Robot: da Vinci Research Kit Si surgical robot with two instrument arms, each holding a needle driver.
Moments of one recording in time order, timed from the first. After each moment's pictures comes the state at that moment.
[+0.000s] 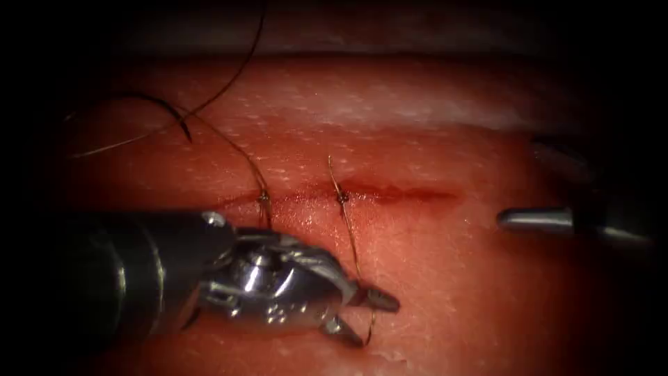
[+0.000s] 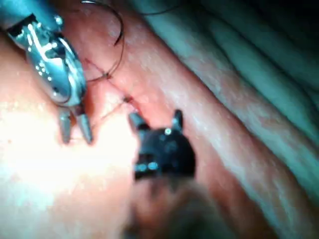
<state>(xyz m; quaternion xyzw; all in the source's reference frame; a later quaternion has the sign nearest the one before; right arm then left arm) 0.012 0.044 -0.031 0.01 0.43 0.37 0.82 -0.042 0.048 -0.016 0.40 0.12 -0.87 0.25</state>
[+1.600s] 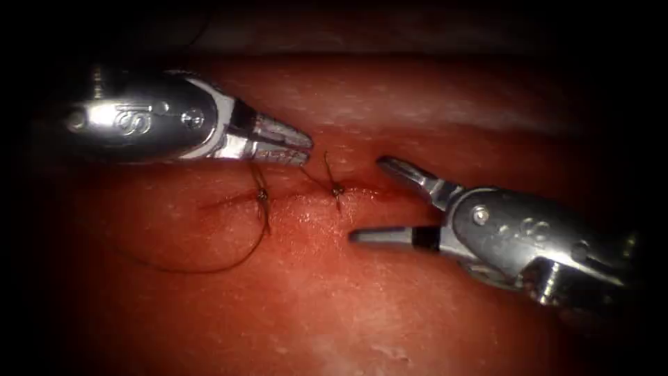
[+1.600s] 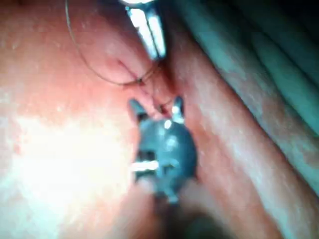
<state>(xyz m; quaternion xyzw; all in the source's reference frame) 0.022 0.041 -0.024 0.01 0.49 0.30 0.82 -0.031 0.060 -0.021 0.50 0.09 -0.86 -0.04</state>
